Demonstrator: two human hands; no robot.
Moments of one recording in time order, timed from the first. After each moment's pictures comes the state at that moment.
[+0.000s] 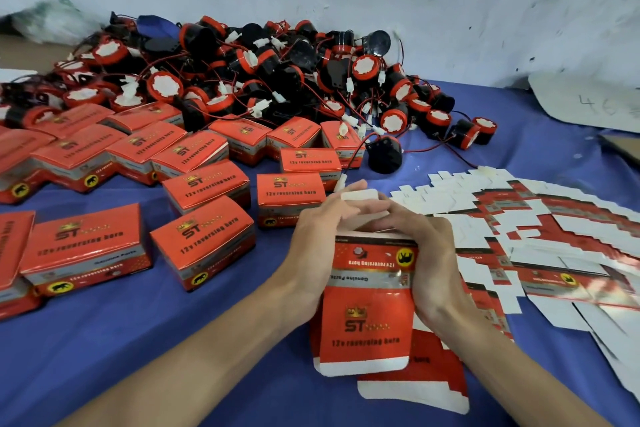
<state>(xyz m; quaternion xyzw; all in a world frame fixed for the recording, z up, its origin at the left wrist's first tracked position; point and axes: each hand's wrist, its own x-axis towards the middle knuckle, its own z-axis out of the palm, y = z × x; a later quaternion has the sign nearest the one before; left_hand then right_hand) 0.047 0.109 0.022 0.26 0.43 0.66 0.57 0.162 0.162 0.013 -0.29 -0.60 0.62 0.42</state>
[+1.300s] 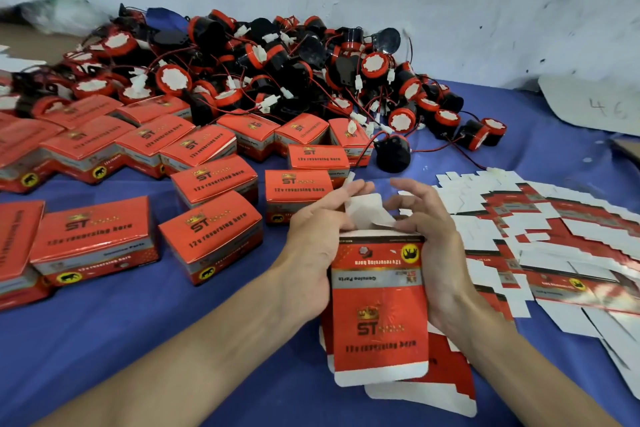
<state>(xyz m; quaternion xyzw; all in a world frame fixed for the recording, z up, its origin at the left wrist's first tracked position) 0.046 0.119 0.022 0.13 0.44 0.68 0.57 0.159 0.164 0.017 -0.33 -0.54 0.66 0.41</state>
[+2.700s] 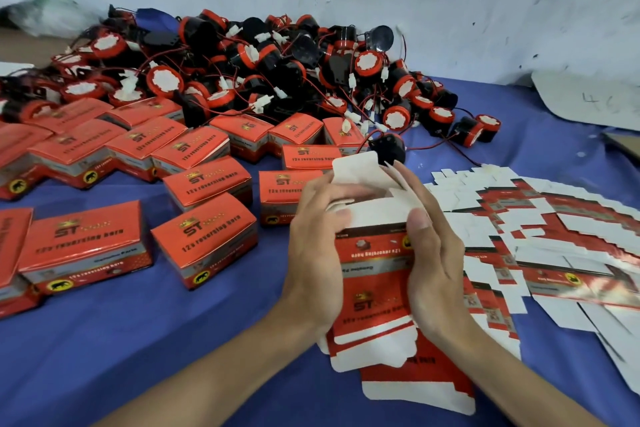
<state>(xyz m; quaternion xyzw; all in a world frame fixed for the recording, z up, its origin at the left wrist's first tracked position) 0.058 0.096 0.013 0.41 0.45 0.73 0.31 0.161 0.150 0.007 -0.24 -0.71 0.43 0.50</state>
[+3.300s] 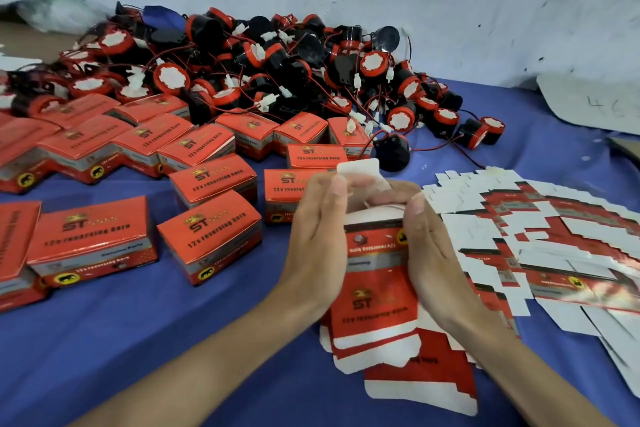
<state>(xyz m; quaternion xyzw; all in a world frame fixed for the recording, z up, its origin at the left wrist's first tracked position) 0.050 0.101 0.013 0.42 0.49 0.71 0.29 0.161 0.162 0.010 -0.24 -0.74 0.49 0.39</state>
